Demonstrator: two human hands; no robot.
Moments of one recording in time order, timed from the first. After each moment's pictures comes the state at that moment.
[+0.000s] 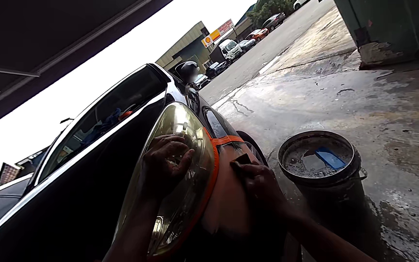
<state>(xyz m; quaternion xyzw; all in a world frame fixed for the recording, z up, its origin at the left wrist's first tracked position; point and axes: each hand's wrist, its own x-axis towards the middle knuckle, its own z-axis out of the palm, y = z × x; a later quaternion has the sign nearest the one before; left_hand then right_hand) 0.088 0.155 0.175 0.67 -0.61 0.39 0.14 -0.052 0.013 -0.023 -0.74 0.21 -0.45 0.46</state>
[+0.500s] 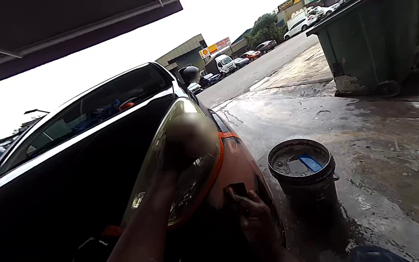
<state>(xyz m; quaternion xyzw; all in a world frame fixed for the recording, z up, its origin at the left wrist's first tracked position) 0.089 0.155 0.171 0.68 -0.62 0.37 0.16 -0.076 0.115 -0.051 -0.69 0.20 -0.56 0.41</state>
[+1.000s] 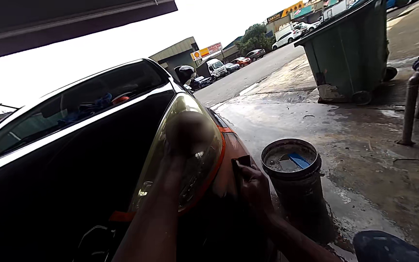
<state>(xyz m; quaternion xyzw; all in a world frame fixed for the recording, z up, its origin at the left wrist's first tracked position) 0.095 0.156 0.172 0.68 -0.62 0.35 0.18 -0.066 0.105 -0.024 -0.69 0.29 -0.50 0.44</state>
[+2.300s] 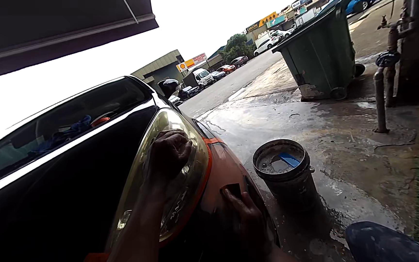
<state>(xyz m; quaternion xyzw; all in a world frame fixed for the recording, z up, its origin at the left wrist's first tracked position) 0.098 0.154 0.168 0.68 -0.62 0.35 0.18 -0.051 0.120 -0.074 -0.69 0.29 -0.62 0.25</state>
